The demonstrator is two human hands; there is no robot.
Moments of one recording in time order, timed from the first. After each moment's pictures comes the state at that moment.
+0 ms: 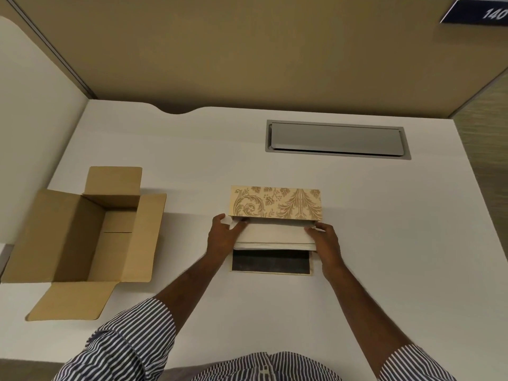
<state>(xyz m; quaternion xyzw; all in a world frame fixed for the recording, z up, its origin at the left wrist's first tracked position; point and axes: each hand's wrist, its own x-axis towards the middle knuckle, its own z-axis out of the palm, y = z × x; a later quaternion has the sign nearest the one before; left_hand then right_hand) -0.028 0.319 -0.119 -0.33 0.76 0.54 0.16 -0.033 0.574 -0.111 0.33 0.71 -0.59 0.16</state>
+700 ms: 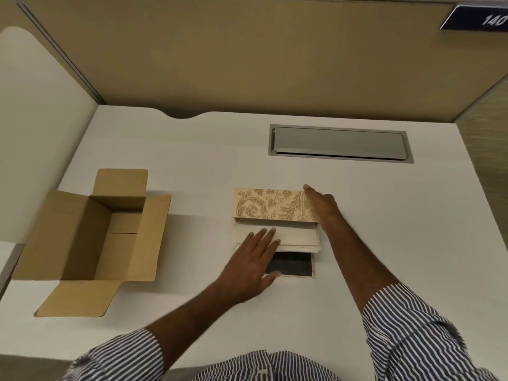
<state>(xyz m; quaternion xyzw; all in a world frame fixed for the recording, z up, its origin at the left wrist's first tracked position) 0.040 0.355 -0.088 0.25 0.96 0.13 0.02 -0.130 0.558 -0.072 0.32 0.75 -0.53 0.22</state>
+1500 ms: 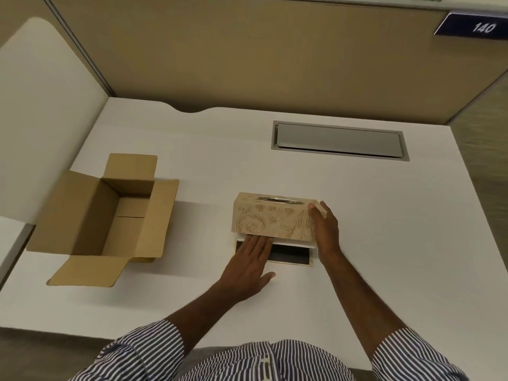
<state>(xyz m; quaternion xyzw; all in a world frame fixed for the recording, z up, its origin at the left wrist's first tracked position) 0.086 0.355 -0.113 0.21 0.97 0.09 0.05 -0.023 0.557 -0.078 0.26 0.71 -0.65 0.10</state>
